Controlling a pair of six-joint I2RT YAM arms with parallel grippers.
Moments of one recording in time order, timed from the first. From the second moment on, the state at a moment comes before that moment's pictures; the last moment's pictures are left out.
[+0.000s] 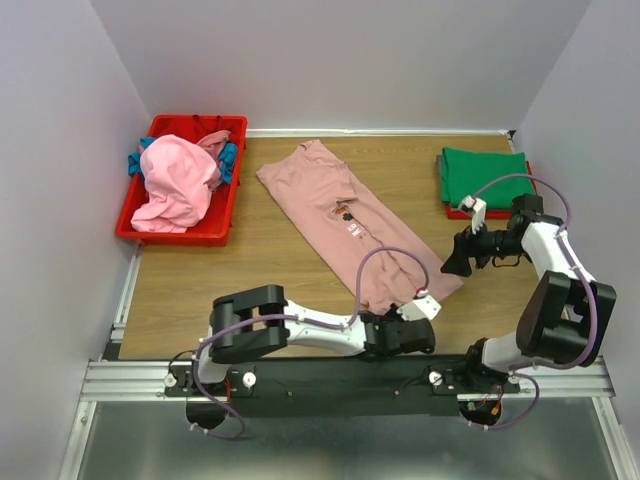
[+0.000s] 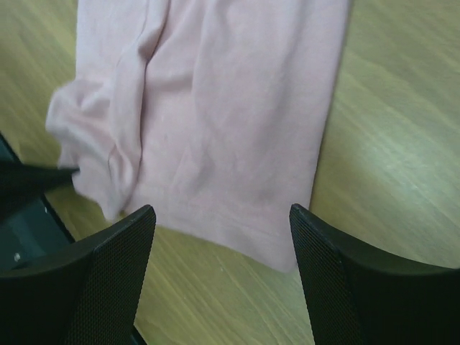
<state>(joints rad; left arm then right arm) -1.47 1.99 1.26 -0.27 -0.53 -0.45 -0.30 1.43 0.95 -0.88 -0.85 -0.86</state>
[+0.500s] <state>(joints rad) -1.46 1.73 0.96 -0.24 -0.40 -0.47 -0.24 1.29 0.78 -1.16 -0.81 -1.67</state>
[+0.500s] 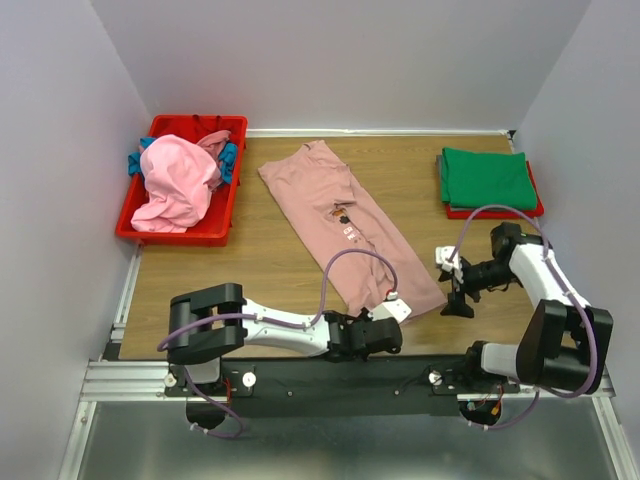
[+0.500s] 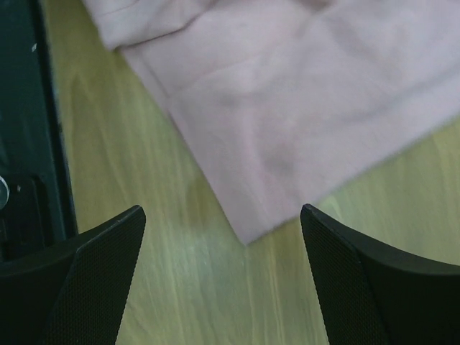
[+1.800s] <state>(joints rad) -1.42 1.61 0.81 -0.12 -0.27 -0.54 0.08 1.35 0.67 -0.89 -0.62 -1.68</state>
